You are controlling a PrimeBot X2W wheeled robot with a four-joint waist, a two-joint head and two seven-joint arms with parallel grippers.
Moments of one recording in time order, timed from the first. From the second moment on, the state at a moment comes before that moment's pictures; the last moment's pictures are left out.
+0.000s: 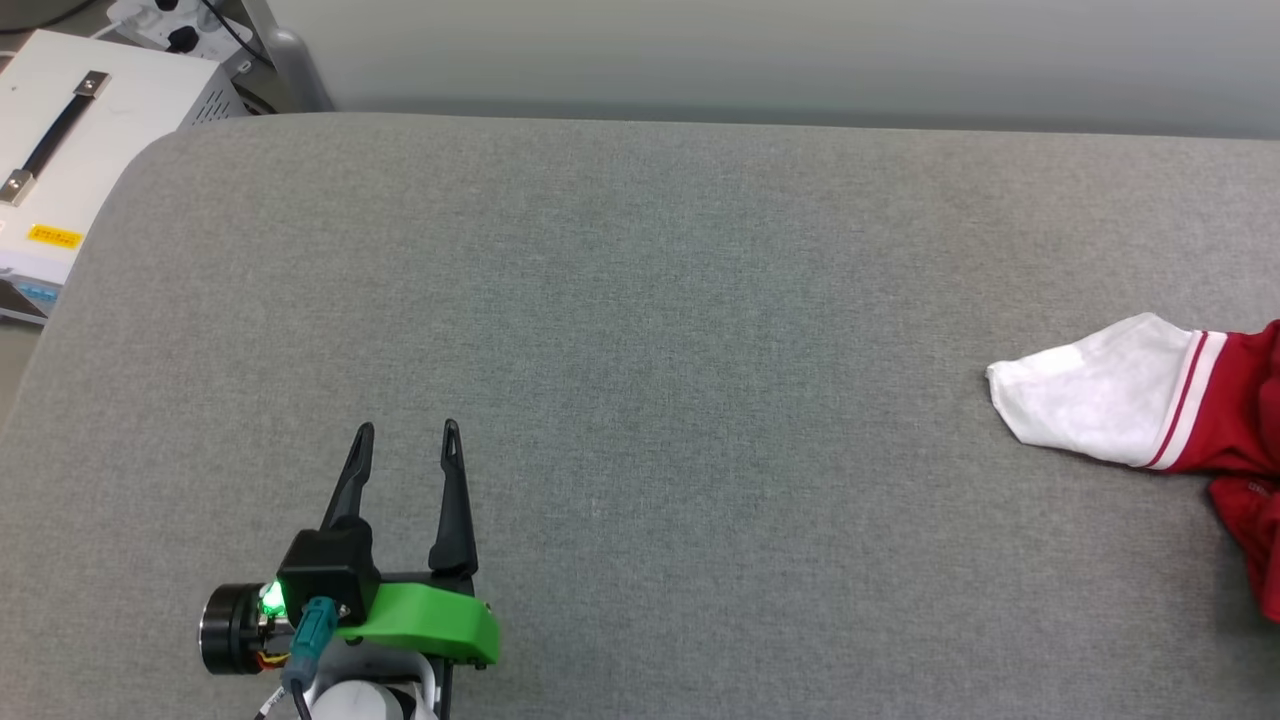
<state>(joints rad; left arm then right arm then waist) -0.04 0.05 -0.11 0.06 -0.11 0.06 -0.26 -0.19 -0.54 0.11 0.79 1.29 0.13 -0.26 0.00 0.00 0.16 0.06</state>
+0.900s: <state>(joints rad) 0.00 0.05 -0.10 0.03 -0.09 0.05 -0.26 -0.33 -0.64 0.02 -0.16 0.44 0.13 0.22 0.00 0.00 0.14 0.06</state>
